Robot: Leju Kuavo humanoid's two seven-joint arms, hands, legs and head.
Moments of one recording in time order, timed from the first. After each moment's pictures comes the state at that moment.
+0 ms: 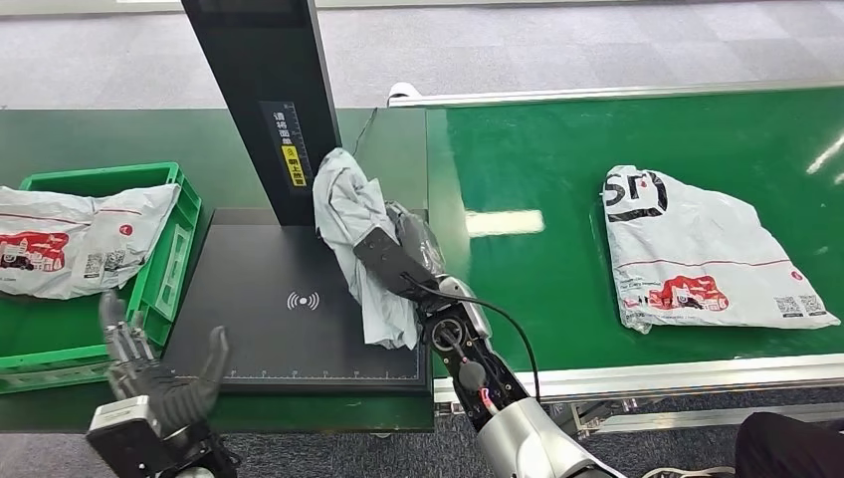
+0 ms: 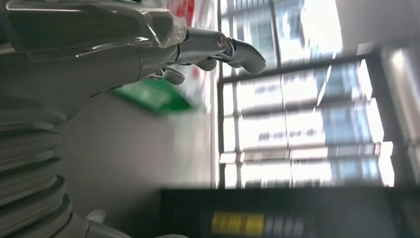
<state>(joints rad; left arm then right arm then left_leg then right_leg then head) 0.10 -0.30 -0.08 -1.49 -0.24 0.53 -0.70 -0.58 0.34 0.25 -0.52 0.60 -0.15 -0.31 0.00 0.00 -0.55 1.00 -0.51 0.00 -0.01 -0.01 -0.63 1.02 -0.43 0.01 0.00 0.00</state>
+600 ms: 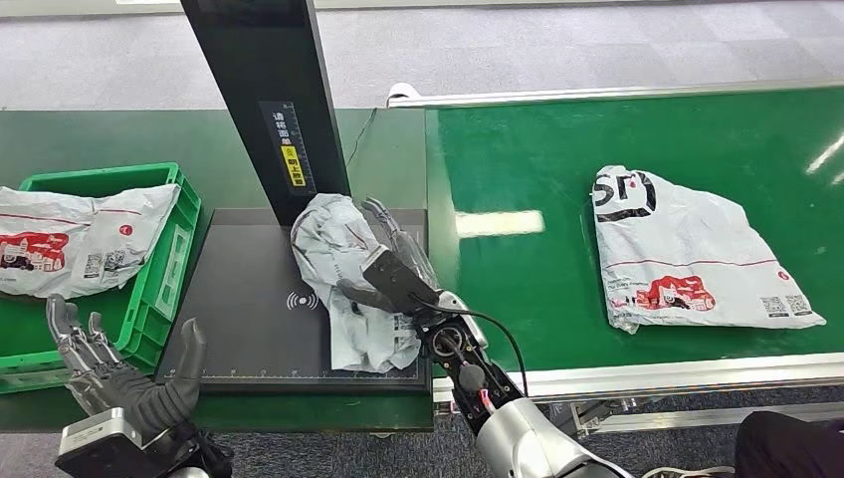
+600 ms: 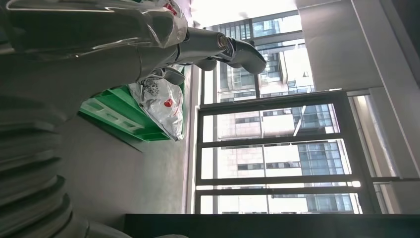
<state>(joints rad) 0.09 -0.27 -0.16 -1.56 -0.25 0.69 -0.70 -0.59 0.34 0.21 -0.40 0.47 -0.08 -0.59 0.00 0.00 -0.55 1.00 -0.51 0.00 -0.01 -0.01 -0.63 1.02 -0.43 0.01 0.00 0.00</state>
